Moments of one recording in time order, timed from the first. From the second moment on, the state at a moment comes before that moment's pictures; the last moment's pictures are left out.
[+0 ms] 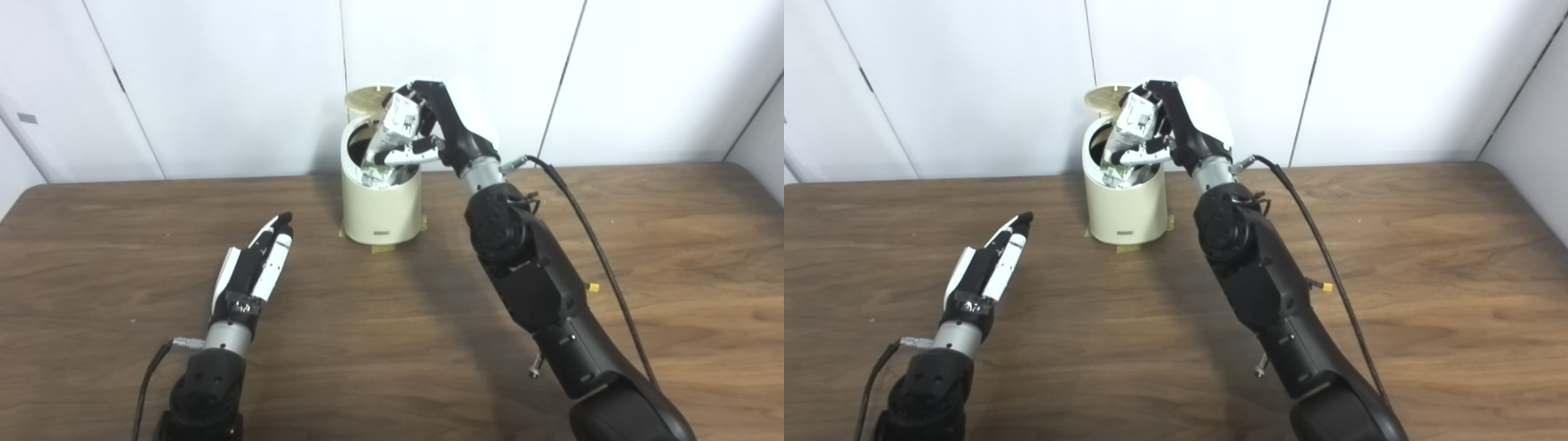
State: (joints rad) left arm -0.14 0.08 -0.05 -0.21 0.19 0.41 -0.05; right arm -0.73 -0.06 0.23 0.27 -0.61 0.15 -0.16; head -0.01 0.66
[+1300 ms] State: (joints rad) left arm -0.13 0.08 -0.05 -0.21 0.20 0.42 -0.04; right arm -0.76 -0.07 0.28 0.37 -0.66 0.05 -0.25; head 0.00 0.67
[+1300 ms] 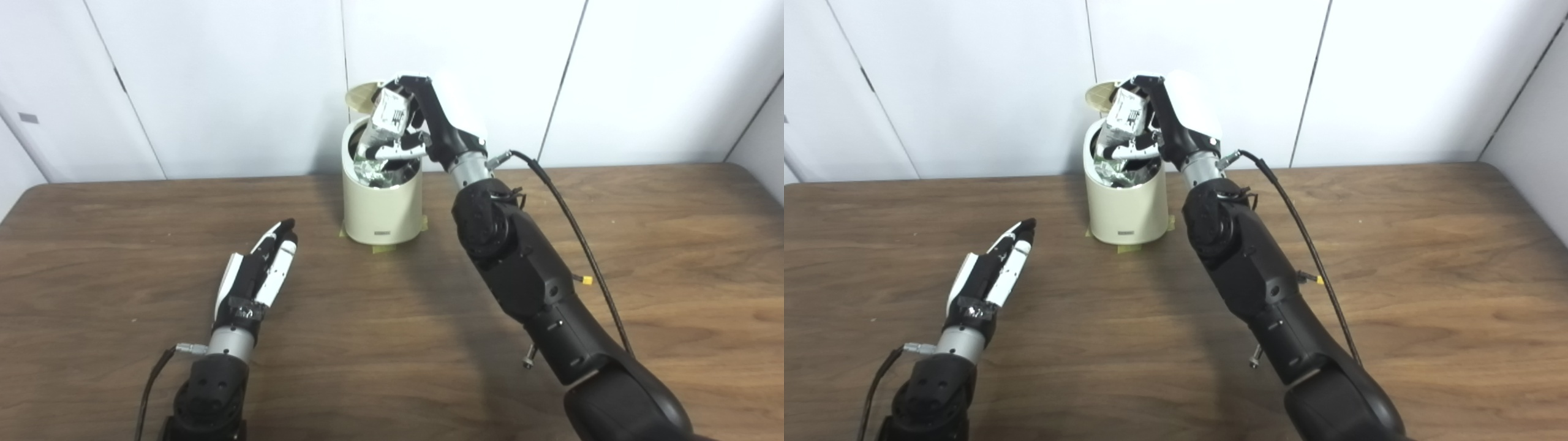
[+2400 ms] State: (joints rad) left arm -0.13 0.08 -0.06 -0.21 0.19 0.42 -0.05; right arm -0.75 -0.07 0.28 0.40 -0.70 -0.12 -0.42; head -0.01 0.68
